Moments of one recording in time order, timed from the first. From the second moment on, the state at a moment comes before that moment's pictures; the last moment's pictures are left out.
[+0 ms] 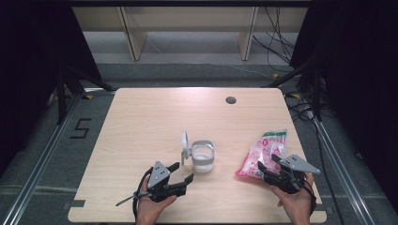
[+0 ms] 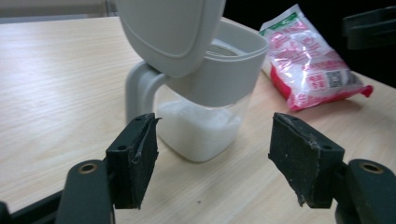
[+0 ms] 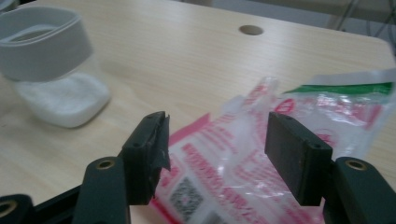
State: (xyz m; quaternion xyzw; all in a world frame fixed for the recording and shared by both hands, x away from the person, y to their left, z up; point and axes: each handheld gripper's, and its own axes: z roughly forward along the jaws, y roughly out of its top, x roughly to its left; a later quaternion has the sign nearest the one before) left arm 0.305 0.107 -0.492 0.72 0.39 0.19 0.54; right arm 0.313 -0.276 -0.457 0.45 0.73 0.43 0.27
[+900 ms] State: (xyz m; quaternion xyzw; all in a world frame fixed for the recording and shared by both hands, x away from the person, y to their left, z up) left arm 0.315 0.121 -0.484 0.72 0.35 0.26 0.54; right arm 0.309 -0.243 -0.471 0.41 0.78 0.43 0.20
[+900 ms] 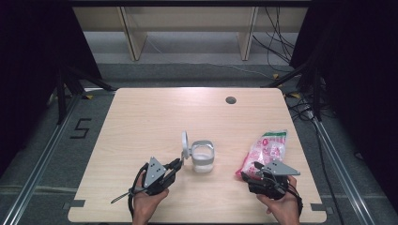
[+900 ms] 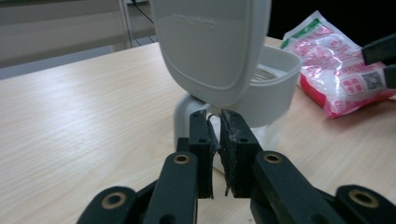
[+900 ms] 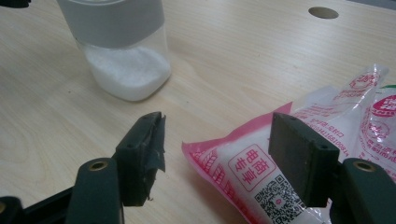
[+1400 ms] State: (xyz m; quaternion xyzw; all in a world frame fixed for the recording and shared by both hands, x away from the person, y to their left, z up) left arm 0.326 0.132 -0.472 0.72 0.35 0.28 0.53; right arm 0.309 -0.241 -0.472 0.40 0.78 0.43 0.20
